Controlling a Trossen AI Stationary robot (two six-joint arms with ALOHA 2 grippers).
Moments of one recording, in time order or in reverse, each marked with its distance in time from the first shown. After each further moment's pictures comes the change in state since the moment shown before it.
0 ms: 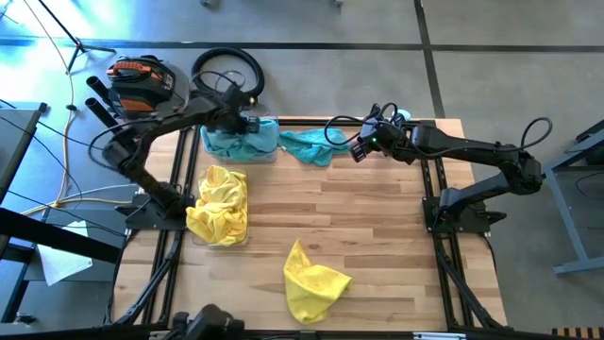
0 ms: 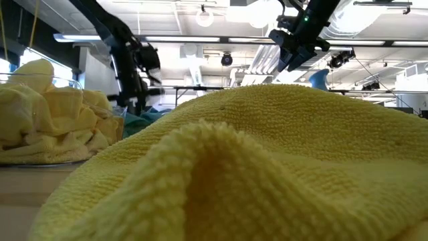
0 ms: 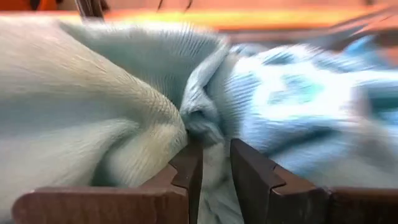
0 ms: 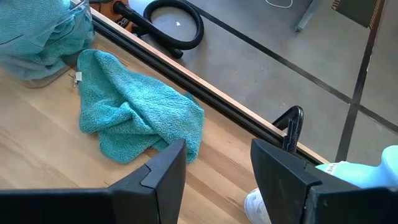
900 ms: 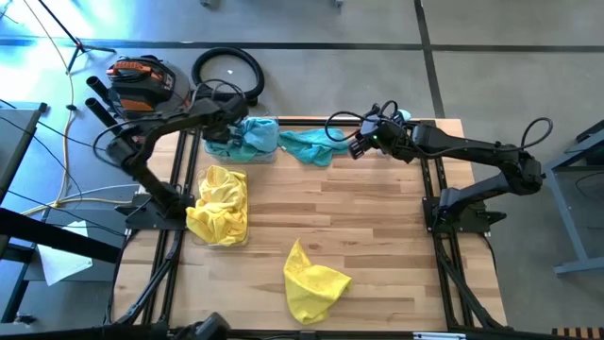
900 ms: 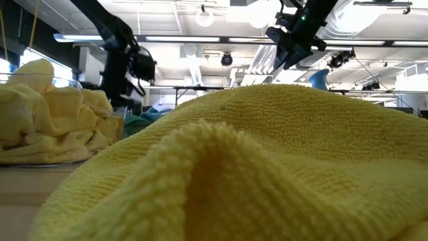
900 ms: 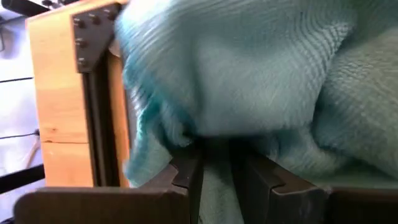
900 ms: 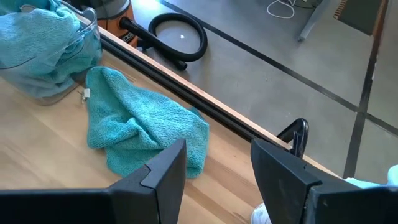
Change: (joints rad) left arm -0.025 0.019 0.002 -0.348 -0.346 0.012; right arm -0.010 0.000 0.000 0.068 -0.003 -0.023
